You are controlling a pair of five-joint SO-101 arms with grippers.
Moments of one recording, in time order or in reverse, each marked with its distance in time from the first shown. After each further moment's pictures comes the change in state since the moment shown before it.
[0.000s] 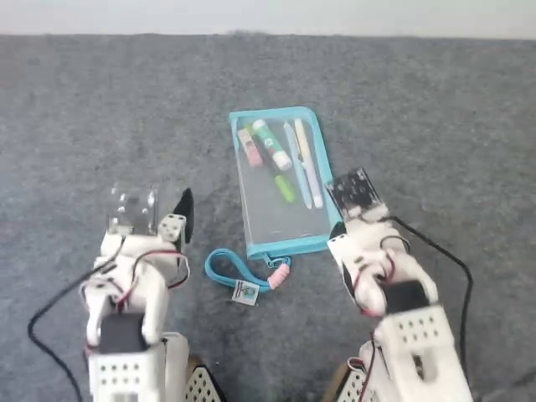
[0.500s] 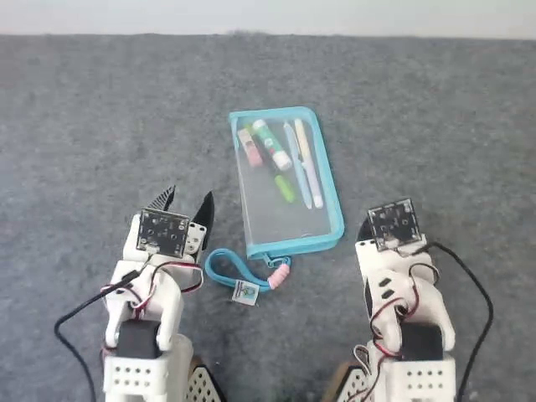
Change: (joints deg) left arm 6.2 -10.5 14.9 -9.8 -5.1; right arm 10.7 -34.2 12.0 7.3 0.0
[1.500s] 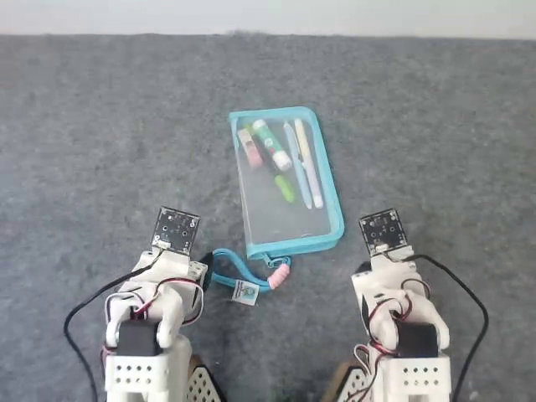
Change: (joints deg) left arm -2.5 0.0 1.1 29.2 0.0; right arm 0.2 -1.1 5.5 20.1 0.0
